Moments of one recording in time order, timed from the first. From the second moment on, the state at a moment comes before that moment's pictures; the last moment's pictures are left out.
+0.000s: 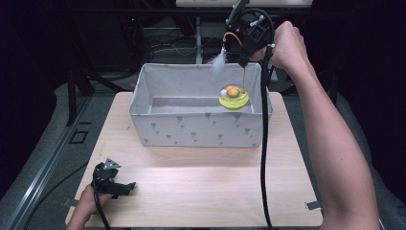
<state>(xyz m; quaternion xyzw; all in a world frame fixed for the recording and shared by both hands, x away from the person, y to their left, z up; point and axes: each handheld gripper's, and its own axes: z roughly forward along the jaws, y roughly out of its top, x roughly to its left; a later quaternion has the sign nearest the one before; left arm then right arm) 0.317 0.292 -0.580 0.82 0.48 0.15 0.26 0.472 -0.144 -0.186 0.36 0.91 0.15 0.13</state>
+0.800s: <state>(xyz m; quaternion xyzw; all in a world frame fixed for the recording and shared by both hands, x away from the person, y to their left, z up) 0.317 0.292 -0.580 0.82 0.48 0.15 0.26 0.512 -0.165 -0.233 0.41 0.89 0.13 0.14</state>
